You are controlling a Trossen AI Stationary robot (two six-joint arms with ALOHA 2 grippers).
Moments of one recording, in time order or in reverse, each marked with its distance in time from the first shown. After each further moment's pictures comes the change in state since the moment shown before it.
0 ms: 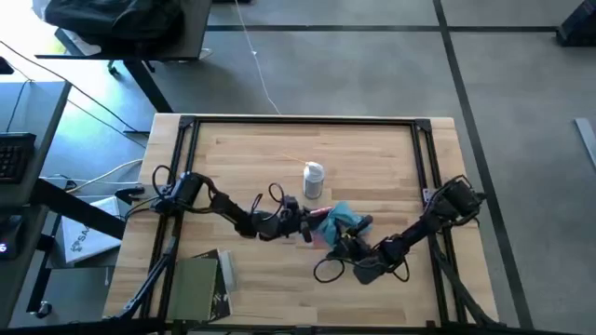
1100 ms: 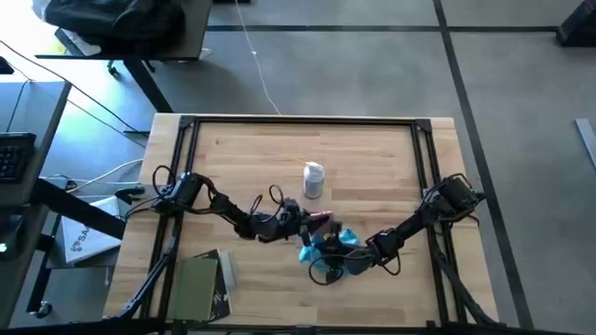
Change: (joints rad) left arm -0.001 0.002 0.002 0.017 -0.007 0.039; right arm -0.080 0.019 0.002 -0.062 -0.764 0.251
